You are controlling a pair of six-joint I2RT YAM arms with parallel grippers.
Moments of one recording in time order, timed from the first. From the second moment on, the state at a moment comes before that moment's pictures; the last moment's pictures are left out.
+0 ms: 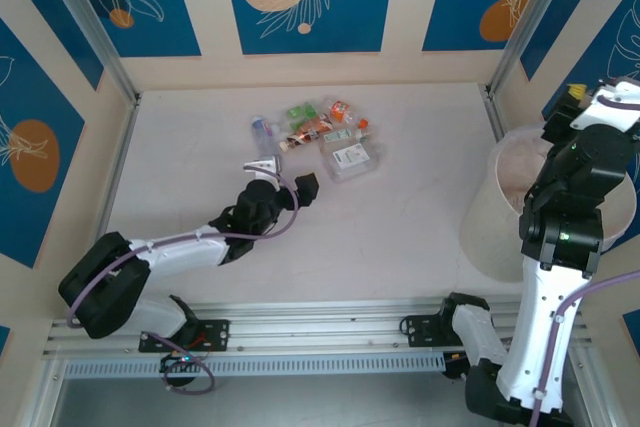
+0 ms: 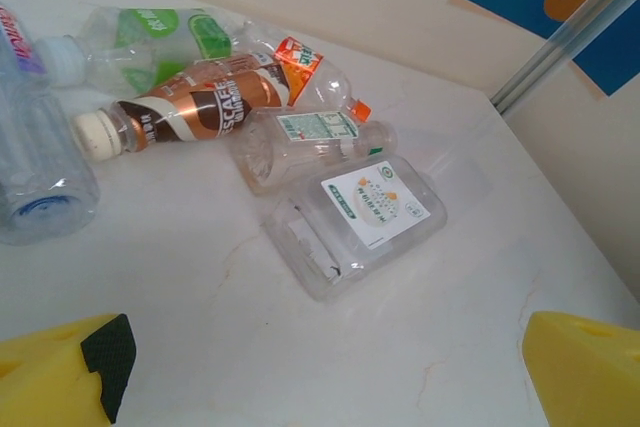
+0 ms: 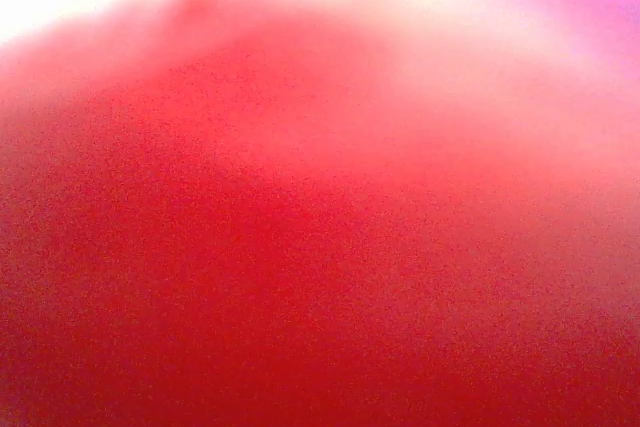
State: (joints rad) left arm -0.77 1.39 0.61 0.48 -0.28 -0.62; right arm -0.27 0.85 1.42 -0.49 0.41 -0.04
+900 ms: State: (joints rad) left arm -0.76 1.50 0.71 0.46 -0.15 -0.68; right arm -0.46 0.99 1.06 -0.34 0.50 -0.28
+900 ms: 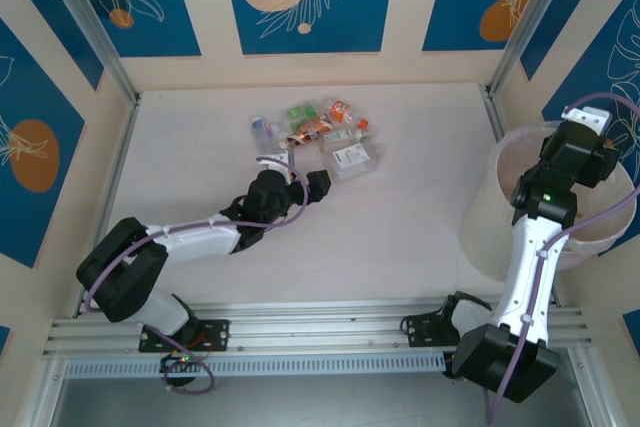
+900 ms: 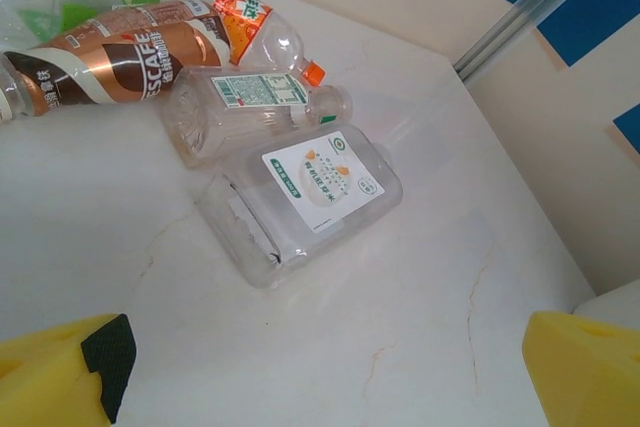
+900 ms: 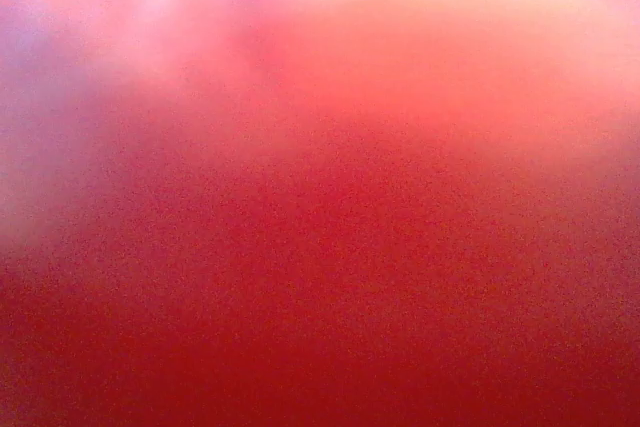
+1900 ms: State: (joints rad) left arm -0.70 1.50 0.72 0.34 -0.16 -0.70; right arm -0.42 0.92 1.19 -0.56 0.01 0.18
